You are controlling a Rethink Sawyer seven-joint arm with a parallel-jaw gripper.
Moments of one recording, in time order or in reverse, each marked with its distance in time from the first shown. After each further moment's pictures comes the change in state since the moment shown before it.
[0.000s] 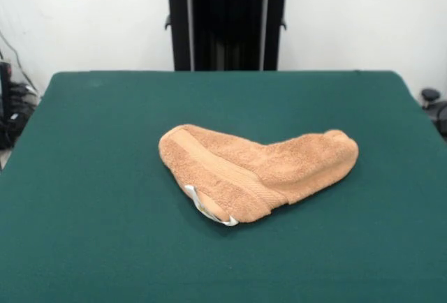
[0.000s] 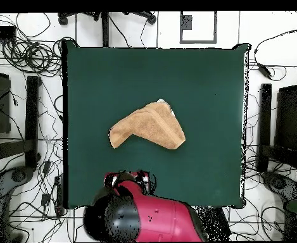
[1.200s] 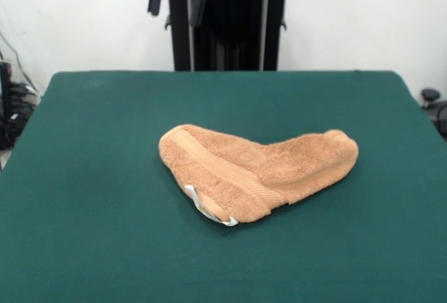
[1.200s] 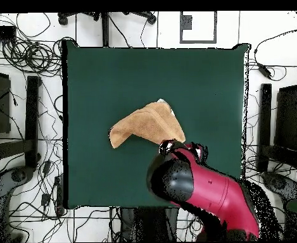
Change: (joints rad) arm -0.042 0.279 -0.204 -0.259 -0.024 -0.179 0.001
